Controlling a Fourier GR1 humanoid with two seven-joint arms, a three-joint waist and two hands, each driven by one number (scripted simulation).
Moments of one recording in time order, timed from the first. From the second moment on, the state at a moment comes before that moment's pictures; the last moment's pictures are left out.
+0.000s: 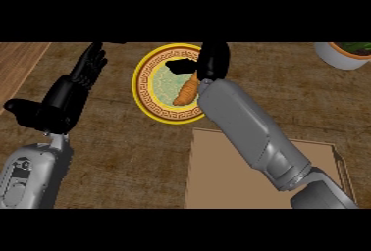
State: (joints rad) left arm -0.39 0.25 -0.02 -1.56 0.04 -0.06 0.11; right arm -1.16 0.00 0.39 -0.57 0.20 -0.89 0.43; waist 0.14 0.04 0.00
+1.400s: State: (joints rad) left arm -0.27 0.29 0.11 -1.63 0.06 -0.08 0.14; right arm -0.60 -0.17 0.27 -1.06 0.00 -0.75 0.03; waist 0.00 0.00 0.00
